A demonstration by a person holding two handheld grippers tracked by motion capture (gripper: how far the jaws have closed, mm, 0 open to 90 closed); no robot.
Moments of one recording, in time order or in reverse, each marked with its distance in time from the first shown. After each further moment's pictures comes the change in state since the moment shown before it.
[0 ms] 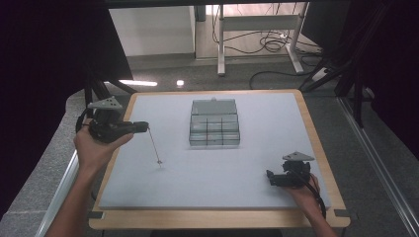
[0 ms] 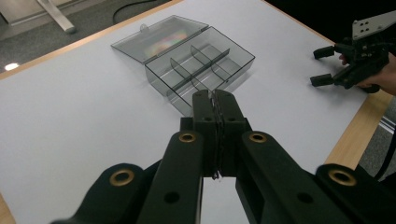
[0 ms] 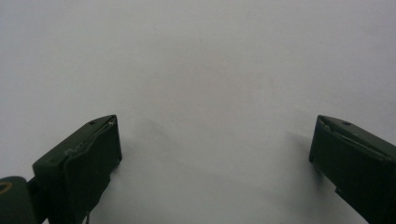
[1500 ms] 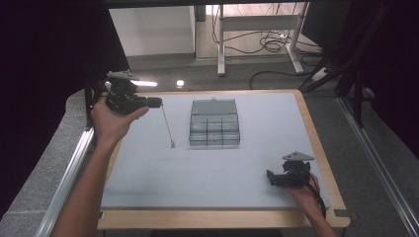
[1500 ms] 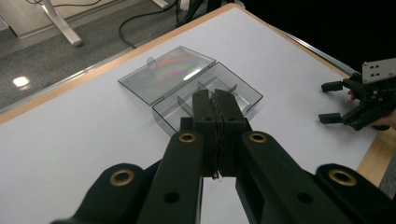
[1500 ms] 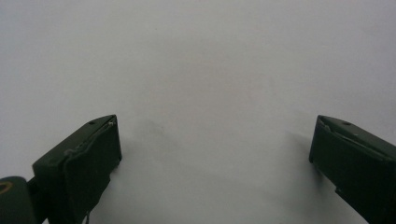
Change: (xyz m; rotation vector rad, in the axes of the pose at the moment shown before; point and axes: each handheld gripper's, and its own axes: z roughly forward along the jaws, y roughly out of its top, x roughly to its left) left arm 0.007 0.068 0.027 -0.015 0.019 -0.008; right arm -0.001 0.000 0.000 0.002 0.004 -0.006
